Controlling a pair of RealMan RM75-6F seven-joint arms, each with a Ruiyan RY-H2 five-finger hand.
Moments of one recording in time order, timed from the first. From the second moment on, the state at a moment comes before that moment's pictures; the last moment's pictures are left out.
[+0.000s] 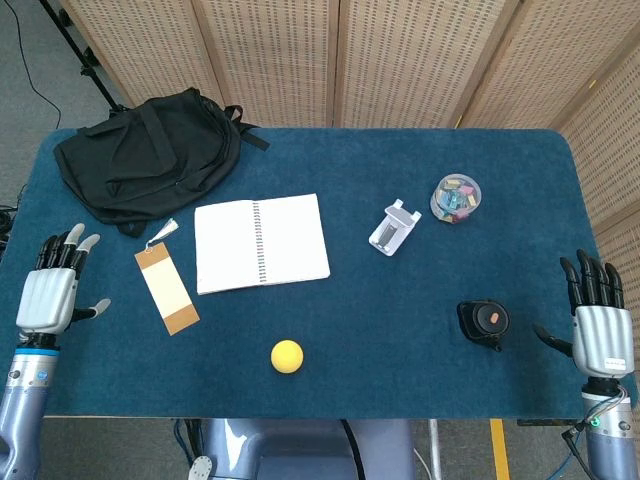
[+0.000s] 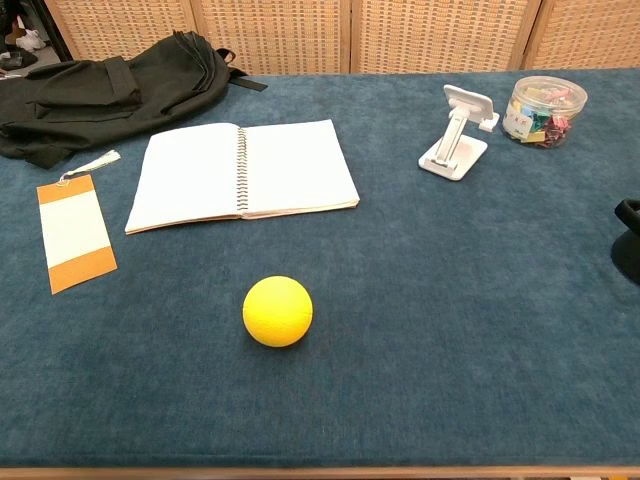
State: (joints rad) left arm -0.34 -1.27 -0.07 -1.52 1.24 1.40 0.12; right arm 0.13 -1.32 0.17 -1.39 -1.46 1.57 -0.08
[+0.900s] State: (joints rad) left arm -0.62 -1.15 0.04 -1.30 1.63 0.89 -0.10; right arm 0.13 -1.33 0.16 -1.41 -1.45 1.54 -0.10
